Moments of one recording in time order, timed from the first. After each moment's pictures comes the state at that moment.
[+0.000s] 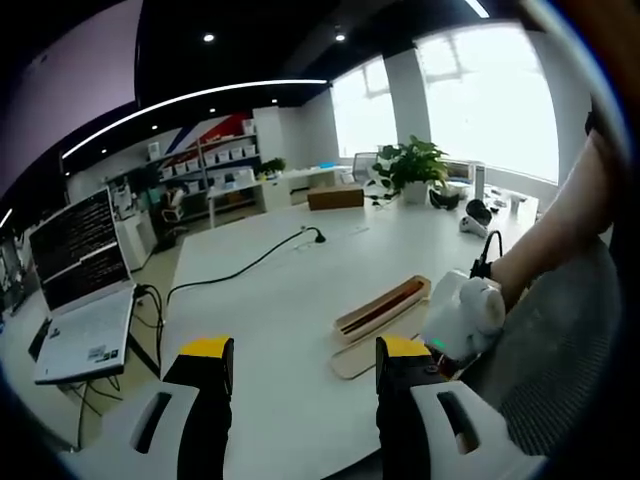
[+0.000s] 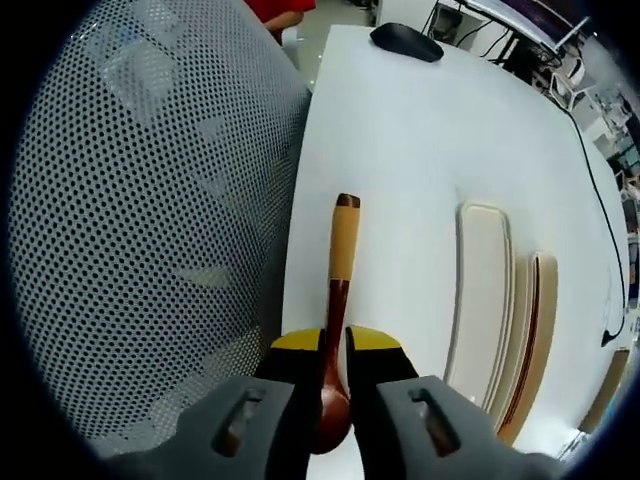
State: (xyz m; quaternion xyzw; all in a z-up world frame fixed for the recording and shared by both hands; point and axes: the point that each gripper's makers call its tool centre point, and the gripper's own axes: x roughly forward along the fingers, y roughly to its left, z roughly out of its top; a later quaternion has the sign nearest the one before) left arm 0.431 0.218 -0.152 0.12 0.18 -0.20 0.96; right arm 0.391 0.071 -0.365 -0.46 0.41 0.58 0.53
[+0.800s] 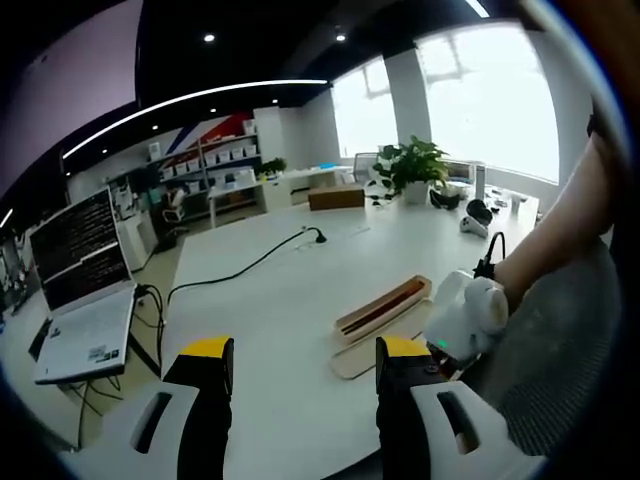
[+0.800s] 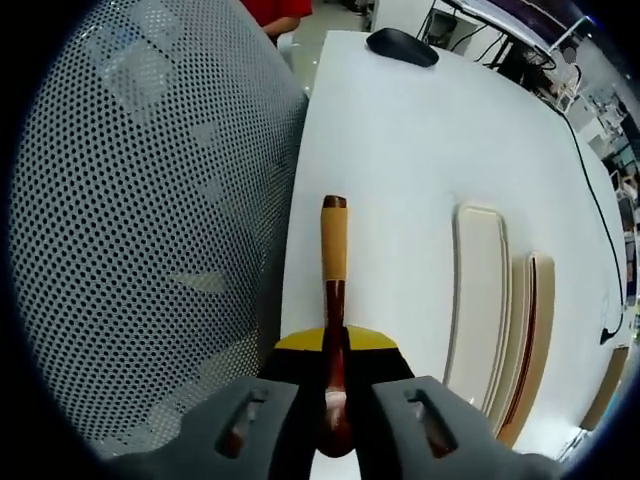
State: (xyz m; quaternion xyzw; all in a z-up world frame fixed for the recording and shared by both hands) left arm 0.432 0.220 -0.153 0.12 0.18 -0.19 0.96; right arm 0.392 0.074 -0.364 -0.45 0.41 0.58 0.54
